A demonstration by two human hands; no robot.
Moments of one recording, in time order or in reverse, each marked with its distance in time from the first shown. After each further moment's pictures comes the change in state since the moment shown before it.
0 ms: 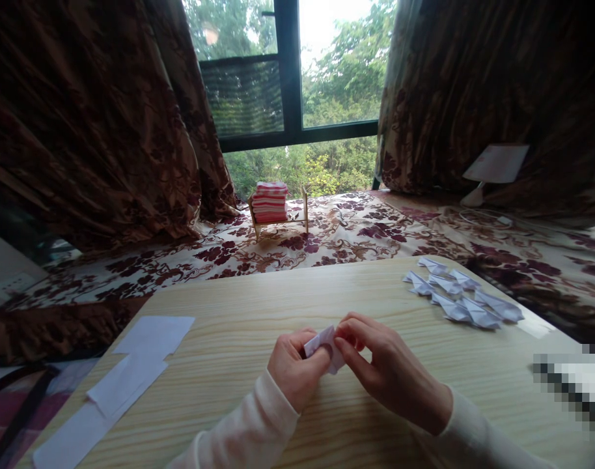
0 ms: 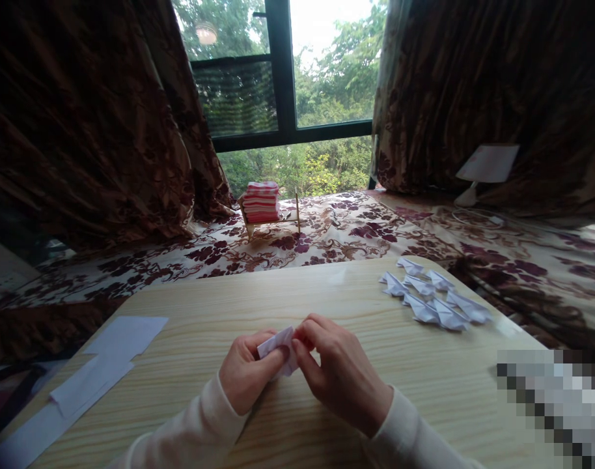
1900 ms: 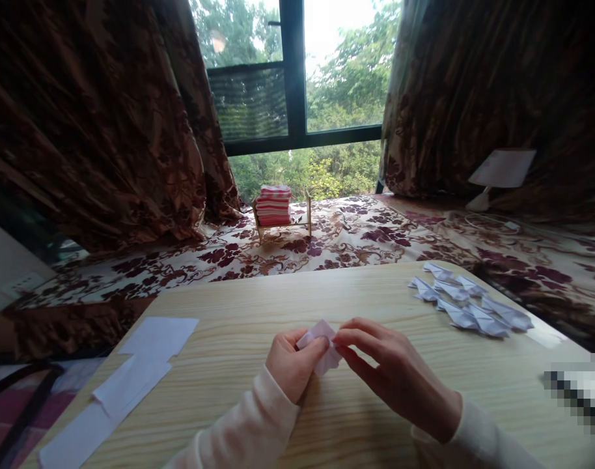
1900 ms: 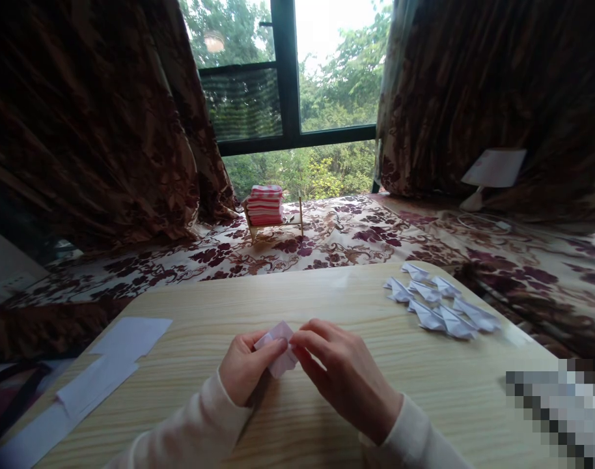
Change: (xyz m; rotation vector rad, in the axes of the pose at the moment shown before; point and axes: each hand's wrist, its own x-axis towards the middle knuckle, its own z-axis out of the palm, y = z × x) left_hand 0.007 -0.003 -0.006 -0.238 0.060 -0.173; right_hand 0.002 0.004 -0.005 -0.102 0.014 -0.204
